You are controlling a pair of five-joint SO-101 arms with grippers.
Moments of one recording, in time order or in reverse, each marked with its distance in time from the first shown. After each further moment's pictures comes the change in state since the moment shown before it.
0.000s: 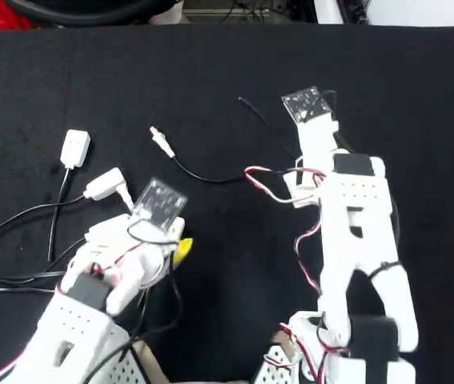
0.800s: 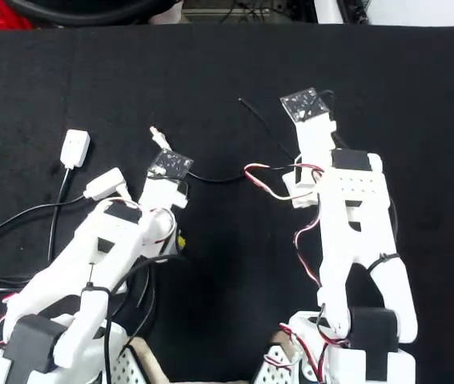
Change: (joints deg) left arm -5.4 47.1 -21.5 0.6 2.5; right arm 0.0 2.3 -0.6 0.0 0.0
